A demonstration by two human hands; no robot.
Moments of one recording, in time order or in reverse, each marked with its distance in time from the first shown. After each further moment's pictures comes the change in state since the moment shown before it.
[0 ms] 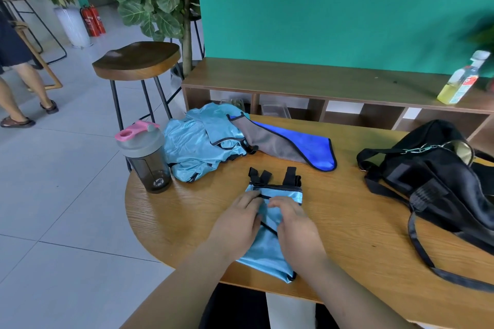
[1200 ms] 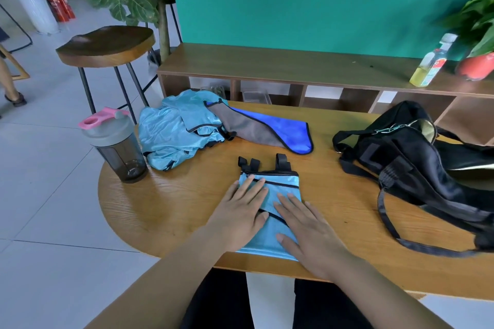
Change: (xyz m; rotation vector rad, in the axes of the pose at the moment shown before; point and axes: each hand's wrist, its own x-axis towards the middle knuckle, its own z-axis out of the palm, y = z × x) left_hand 0.009 0.042 0.021 0.360 -0.291 0.140; right_hand -0.056 0.059 -0.059 -0.392 -0.428 -0.085
